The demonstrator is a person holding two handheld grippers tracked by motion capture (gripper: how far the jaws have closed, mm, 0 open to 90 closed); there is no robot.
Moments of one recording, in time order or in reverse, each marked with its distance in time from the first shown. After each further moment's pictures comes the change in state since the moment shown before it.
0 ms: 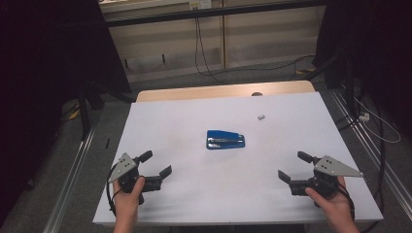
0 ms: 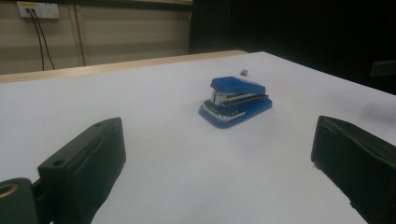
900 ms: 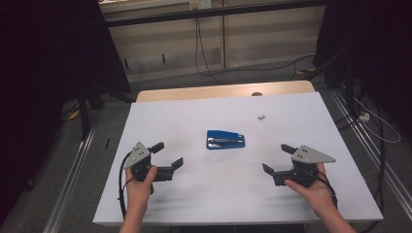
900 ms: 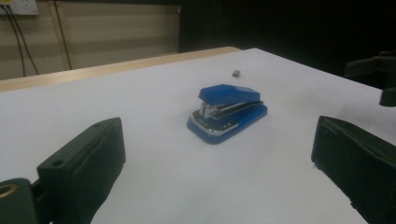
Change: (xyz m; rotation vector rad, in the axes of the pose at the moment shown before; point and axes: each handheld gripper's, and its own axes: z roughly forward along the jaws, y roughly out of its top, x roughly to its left) left arm -0.006 0.016 0.041 0.039 -0.049 0.023; right arm 0.009 0.015 0.048 0.086 0.023 -0.084
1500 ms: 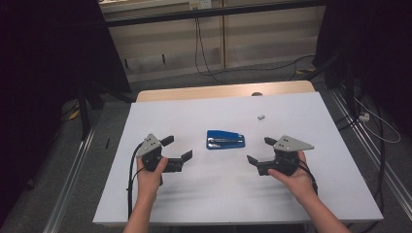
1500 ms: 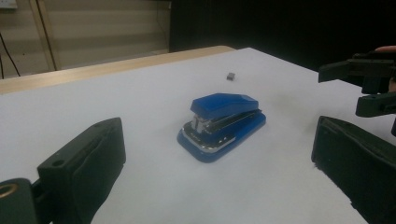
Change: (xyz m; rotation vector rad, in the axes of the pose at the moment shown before) left arm 0.004 0.007 0.034 0.015 -0.029 -0.013; right arm 0.006 0.018 0.045 0.007 0.051 0.019
